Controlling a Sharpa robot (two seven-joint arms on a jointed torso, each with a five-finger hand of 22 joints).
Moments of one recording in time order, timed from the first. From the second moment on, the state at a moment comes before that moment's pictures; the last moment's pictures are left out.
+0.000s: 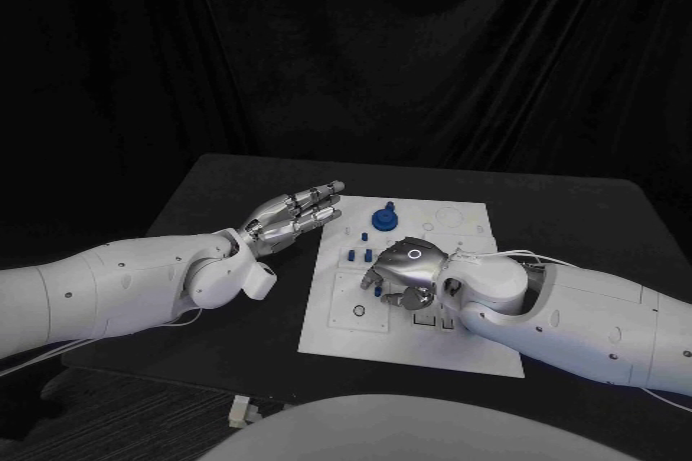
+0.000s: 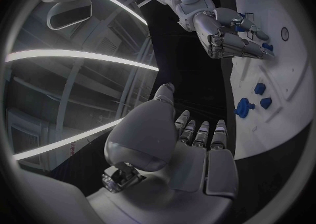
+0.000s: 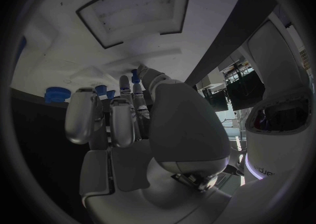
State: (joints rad) left arm 1.05 -0.90 -0.21 1.38 -0.20 0.17 0.68; left_hand 1.44 0.21 -0.22 0.21 0.54 0.24 0.04 0.04 0.03 0.02 0.00 0.04 0.01 0.00 0.10 0.00 0.00 0.17 0.00 0.19 0.01 0.01; right arm 1.09 -0.56 -0.21 1.47 -1.93 -0.21 0.00; right_hand 1.44 -0.19 0.39 0.12 0.11 0.88 0.04 0.07 0.14 1.07 0.08 0.10 0.07 1.47 -0.03 1.41 1.26 0.05 1.45 0.08 1.23 1.31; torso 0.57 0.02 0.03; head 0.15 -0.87
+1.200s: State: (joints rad) left arm 1.05 -0.90 -0.21 1.38 -0.20 0.17 0.68; left_hand 1.44 0.21 -0.21 0.21 0.54 0.25 0.04 0.04 0.03 0.02 0.00 0.04 0.01 0.00 0.10 0.00 0.00 0.17 0.00 0.19 0.01 0.01; right arm 1.26 -0.83 -0.21 1.52 -1.74 -0.32 -0.06; right_hand 1.24 -0.27 -0.03 0.30 0.06 0.88 0.02 0.09 0.08 0.95 0.09 0.16 0.07 1.47 -0.02 1.43 1.28 0.07 1.46 0.08 1.27 1.31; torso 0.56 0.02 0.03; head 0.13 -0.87
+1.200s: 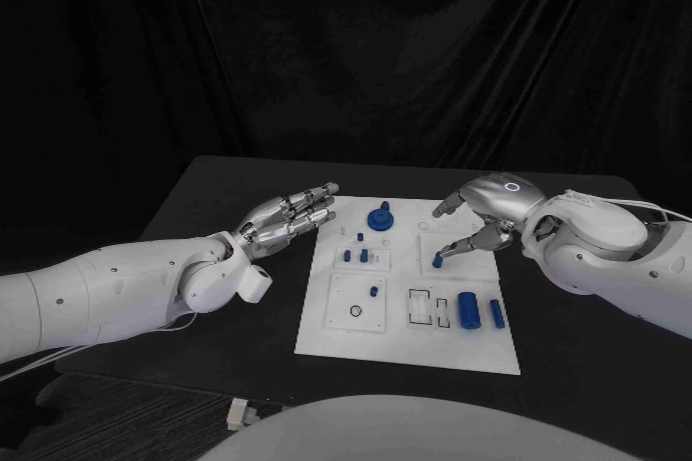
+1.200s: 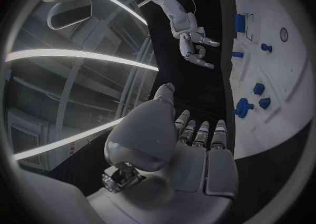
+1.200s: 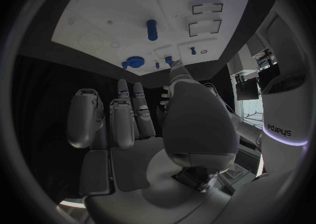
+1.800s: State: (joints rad) left arm 1.04 -0.90 -0.21 1.38 -0.20 0.18 0.68; left_hand 1.44 0.21 -0.21 0.21 0.54 0.25 0.04 0.04 0.03 0.02 0.00 0.04 0.01 0.00 0.10 0.00 0.00 0.17 0.00 0.19 0.01 0.01; right arm 1.20 -0.81 -0.21 1.47 -1.71 -0.28 -0.02; right_hand 1.41 -0.15 0.08 0.27 0.19 0.92 0.06 0.09 0.07 1.08 0.08 0.15 0.07 1.47 0.00 1.41 1.24 0.07 1.47 0.10 1.27 1.31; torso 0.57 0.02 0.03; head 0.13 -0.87
